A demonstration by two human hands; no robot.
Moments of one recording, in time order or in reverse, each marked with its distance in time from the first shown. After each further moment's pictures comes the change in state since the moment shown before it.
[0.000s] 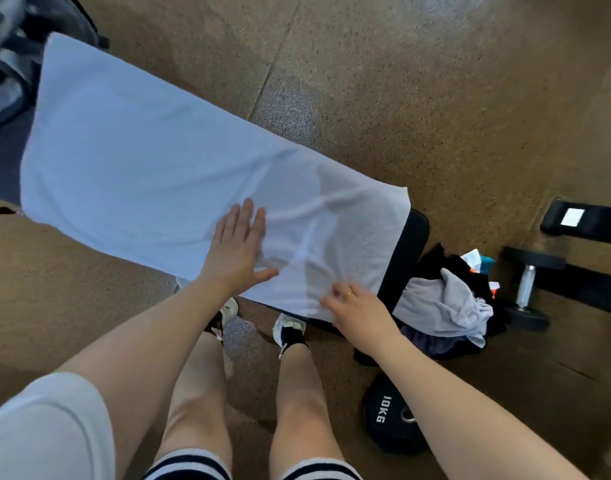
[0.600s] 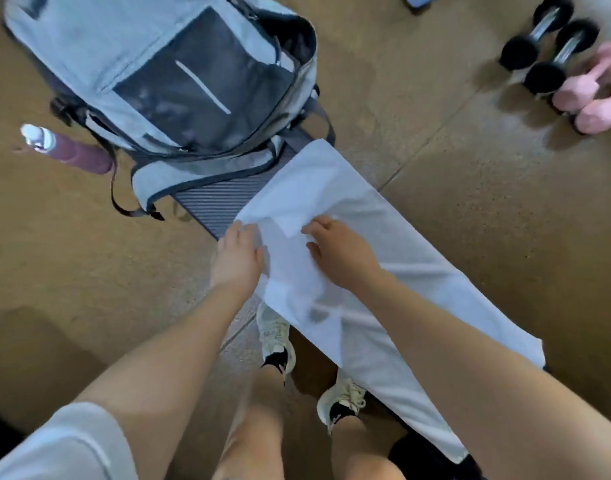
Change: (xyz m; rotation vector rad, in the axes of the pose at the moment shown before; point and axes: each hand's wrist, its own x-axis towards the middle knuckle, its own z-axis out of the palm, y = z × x) left_hand -0.051 -0.217 -0.094 -0.402 0.251 -0.687; right_hand 0.226 -0.225 -0.215 0.036 0.211 -0.240
